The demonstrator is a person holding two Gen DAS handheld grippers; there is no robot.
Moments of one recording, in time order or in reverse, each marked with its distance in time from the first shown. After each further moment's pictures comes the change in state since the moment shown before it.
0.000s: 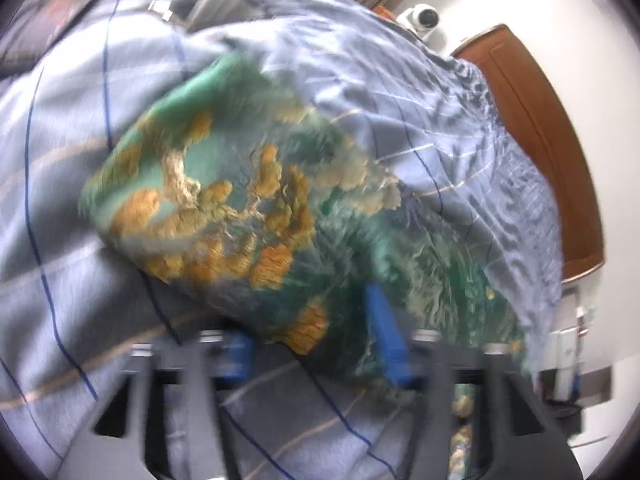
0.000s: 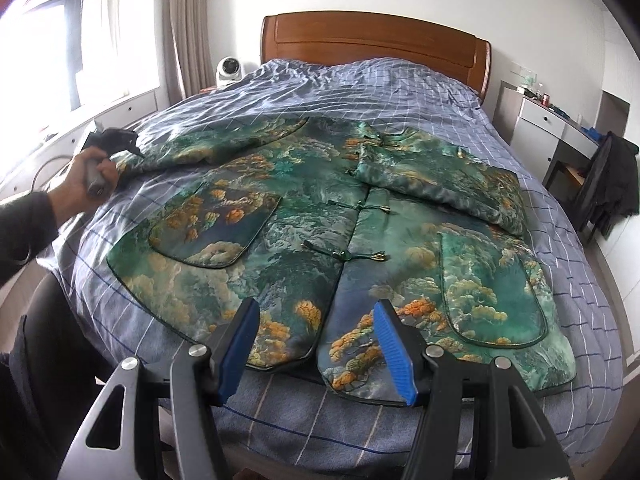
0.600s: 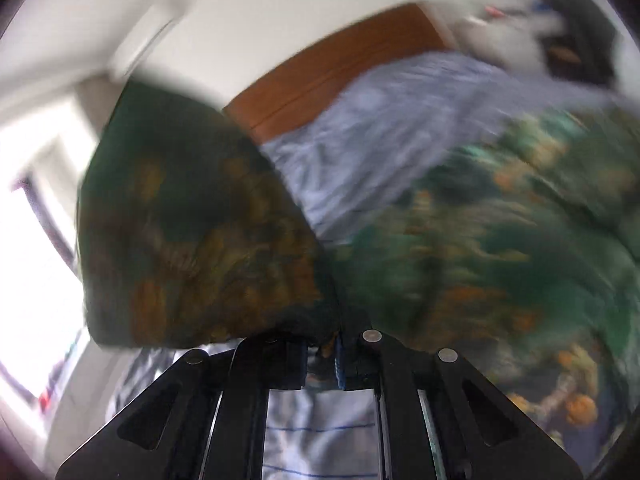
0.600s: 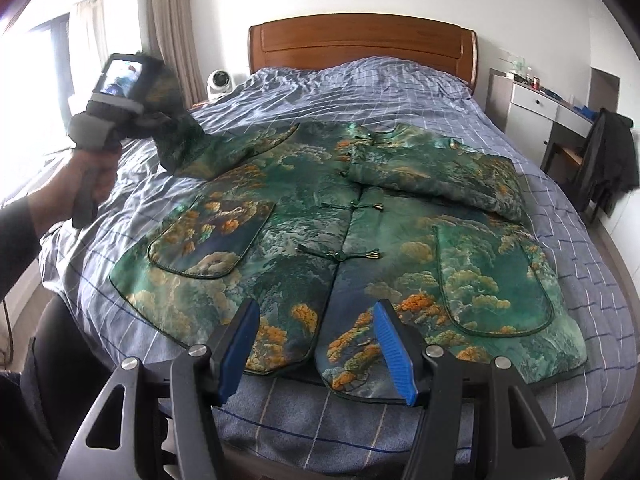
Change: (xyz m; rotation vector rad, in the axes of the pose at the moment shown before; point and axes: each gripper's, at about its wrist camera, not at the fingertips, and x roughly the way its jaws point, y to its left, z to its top) left arm -0.098 -0.187 -0.240 1.439 -0.524 0.152; right arm -0.003 -0.016 -0.004 0.100 -0.029 0.017
